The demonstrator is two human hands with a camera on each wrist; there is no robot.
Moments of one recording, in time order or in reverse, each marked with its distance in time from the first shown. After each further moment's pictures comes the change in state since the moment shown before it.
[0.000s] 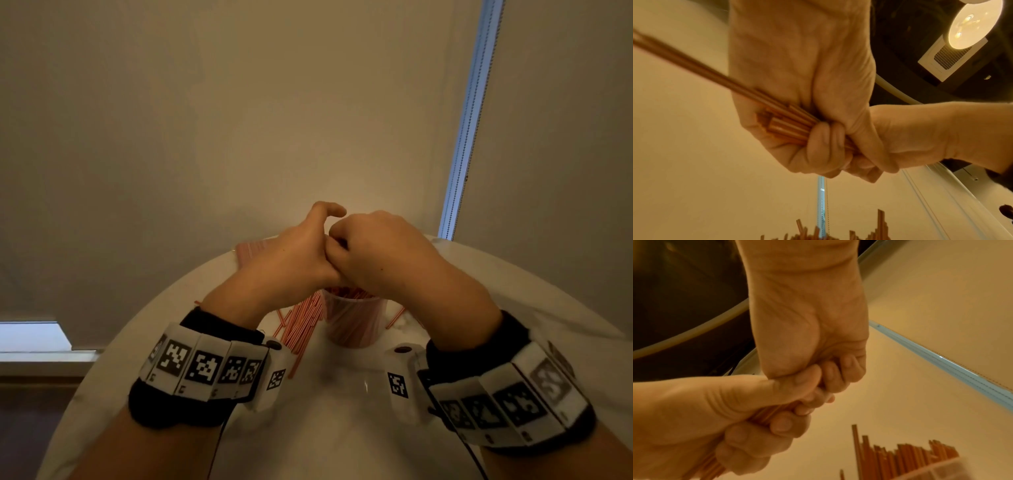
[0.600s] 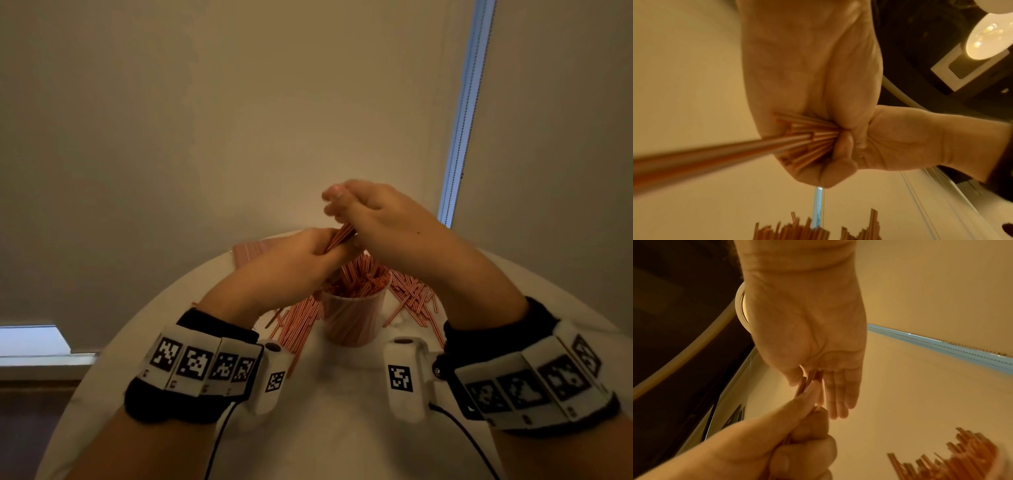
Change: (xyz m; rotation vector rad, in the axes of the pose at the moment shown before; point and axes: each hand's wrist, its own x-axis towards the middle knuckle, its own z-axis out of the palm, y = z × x) left_hand -0.006 0.012 0.003 -0.168 -0.142 0.029; right_hand -0.004 0.011 -0.023 0.617 0.053 0.057
